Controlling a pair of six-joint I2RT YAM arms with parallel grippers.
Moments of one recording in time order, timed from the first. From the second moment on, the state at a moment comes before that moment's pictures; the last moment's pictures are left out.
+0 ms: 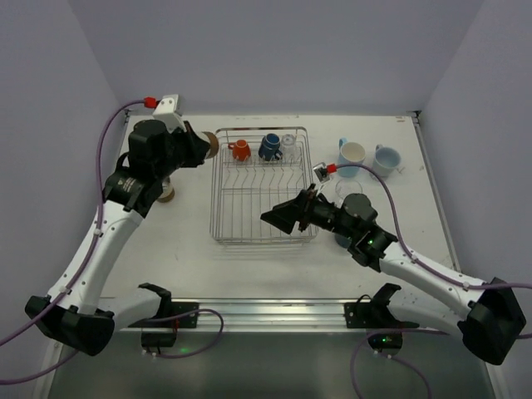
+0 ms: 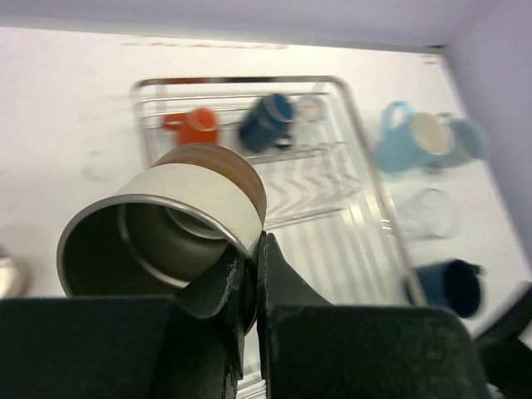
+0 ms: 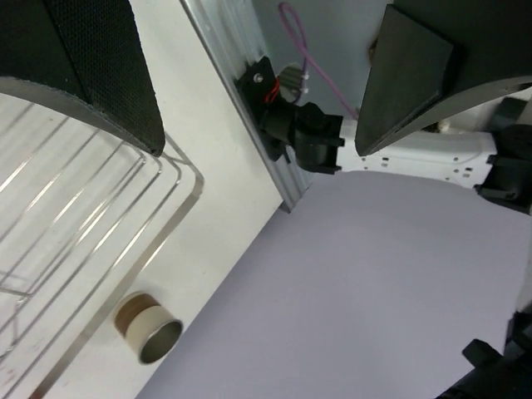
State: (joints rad) left arm -0.35 1.11 1.24 -0.39 0.15 -0.43; right arm 0.77 1.04 0.59 0.49 -0.39 0.88
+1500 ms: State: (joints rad) left arm -0.05 1.67 1.44 -0.77 -0.25 -0.22; right arm 0.77 0.85 0.52 0.11 -0.17 0.61
